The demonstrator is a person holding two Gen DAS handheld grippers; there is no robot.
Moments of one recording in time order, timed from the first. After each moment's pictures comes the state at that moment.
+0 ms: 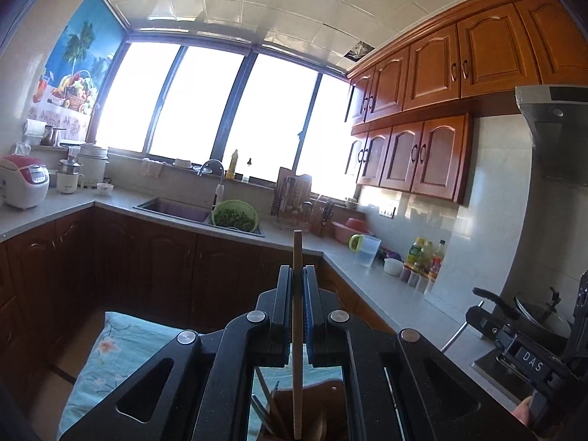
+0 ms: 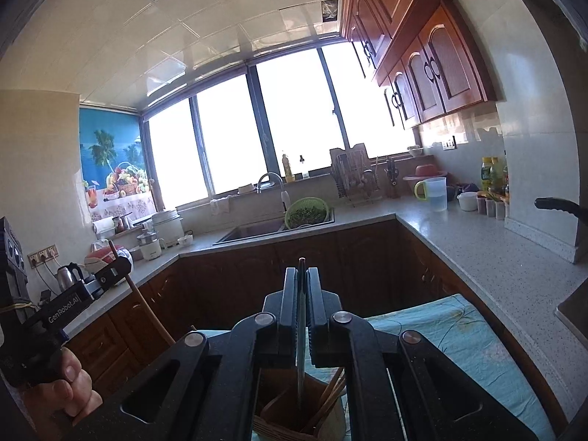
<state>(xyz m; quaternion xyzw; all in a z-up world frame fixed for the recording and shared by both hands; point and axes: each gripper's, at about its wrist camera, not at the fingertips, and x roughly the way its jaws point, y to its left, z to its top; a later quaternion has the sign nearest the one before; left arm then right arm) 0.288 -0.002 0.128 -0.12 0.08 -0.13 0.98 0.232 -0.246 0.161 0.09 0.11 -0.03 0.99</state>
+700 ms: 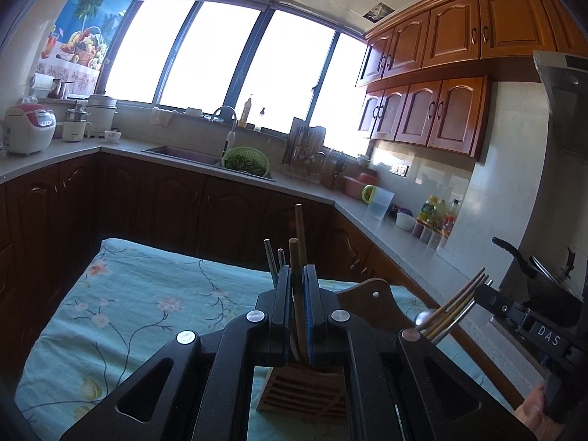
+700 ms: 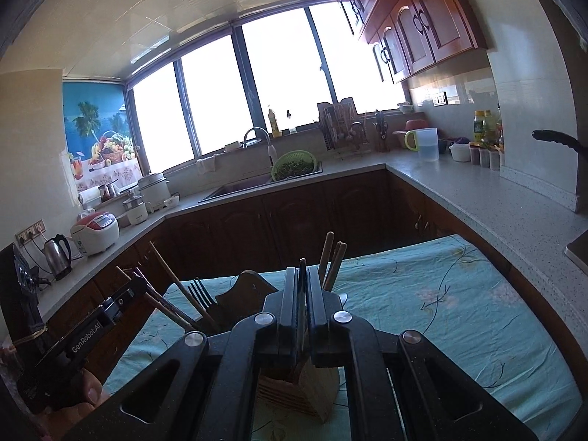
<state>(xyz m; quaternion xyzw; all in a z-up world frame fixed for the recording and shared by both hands) 0.316 -0.016 0.039 -0.13 0.16 -0.12 0.97 0.238 -0.252 0.083 0.11 0.19 -0.04 0.98</state>
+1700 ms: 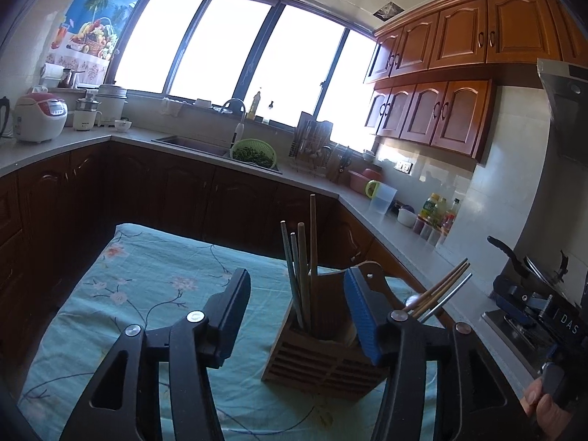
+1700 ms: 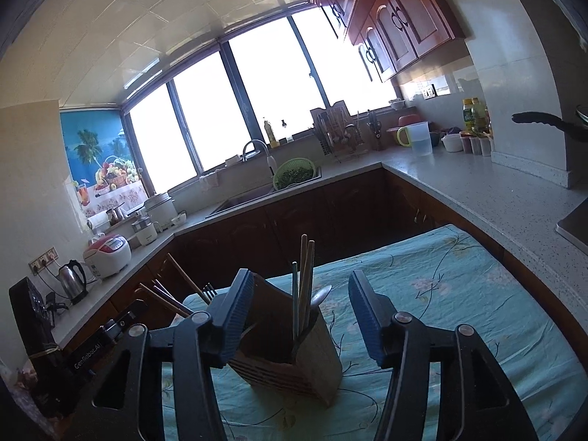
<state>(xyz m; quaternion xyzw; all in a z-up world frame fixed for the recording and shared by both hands) 0.260 0.013 0.049 -0.15 0.17 -0.11 0.97 0.191 -0.269 0.091 0.16 0.17 -0.03 0.97</state>
